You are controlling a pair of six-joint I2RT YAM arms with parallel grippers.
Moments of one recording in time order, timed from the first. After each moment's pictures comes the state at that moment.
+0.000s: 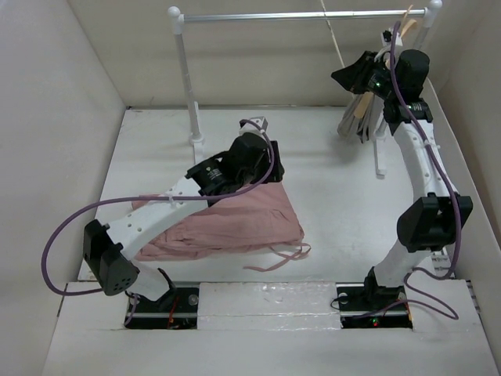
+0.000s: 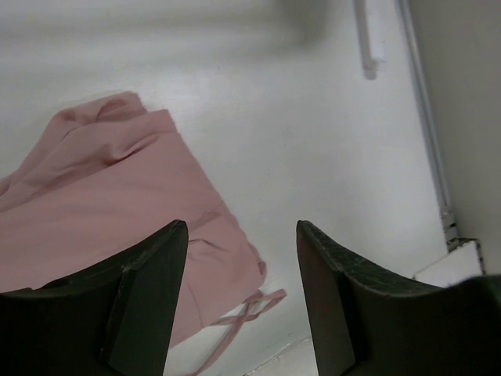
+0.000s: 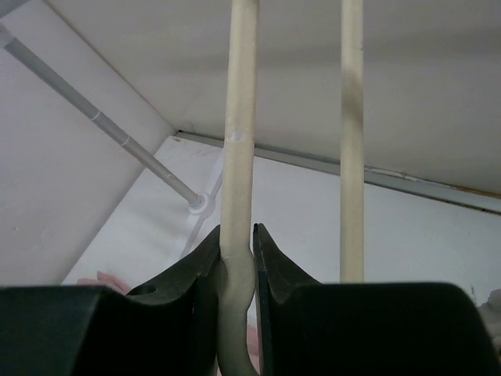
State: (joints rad) left arm -0.89 1.43 1.37 -0.53 -0.24 -0.69; right arm 0.01 1.72 1.80 -0.12 -0.62 0.43
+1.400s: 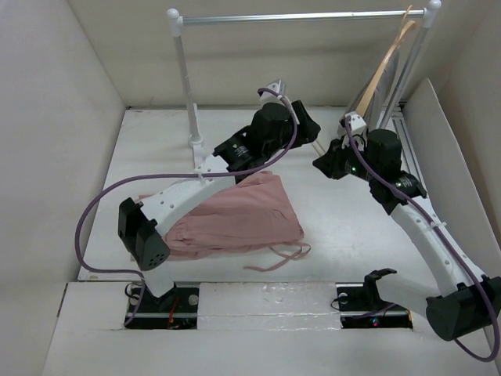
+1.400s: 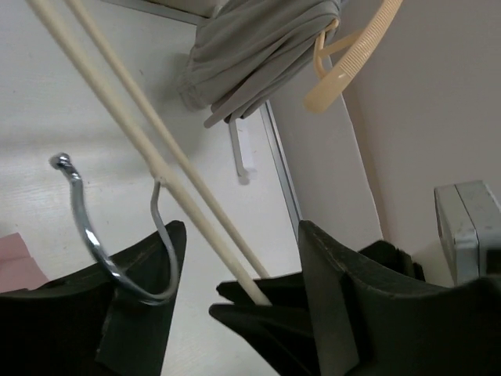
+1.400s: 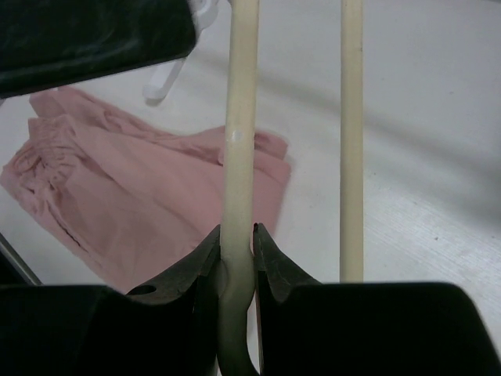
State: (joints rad) left arm -0.89 1.70 1.76 -0.33 -0.22 -0.84; right arm 0.28 1.10 1.07 -0.32 -0.42 0.14
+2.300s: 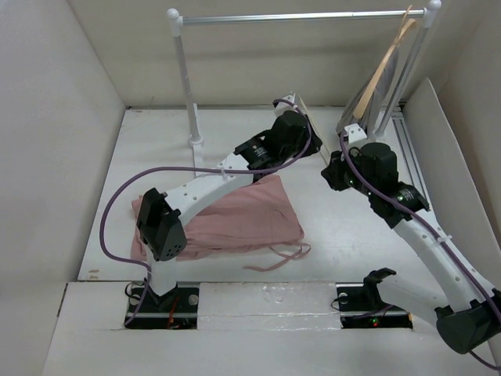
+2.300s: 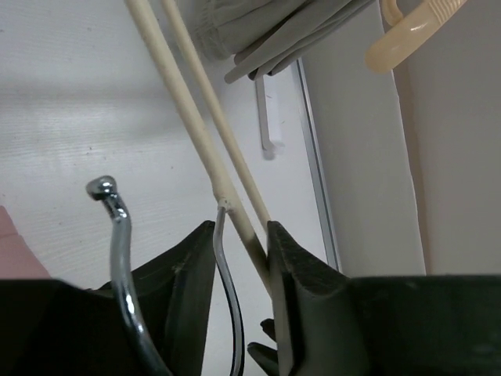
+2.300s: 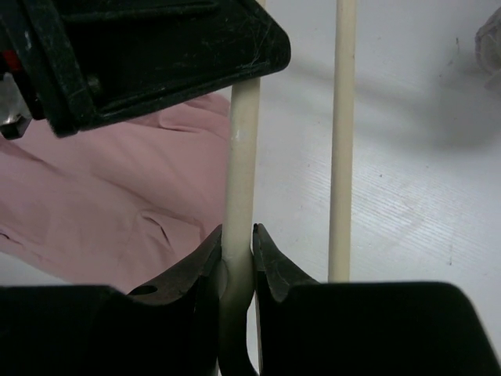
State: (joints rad) left arm -0.91 1.85 1.79 -0.35 -0.23 -0.89; right arm 0.40 0.99 1.02 -0.46 -0.10 0.10
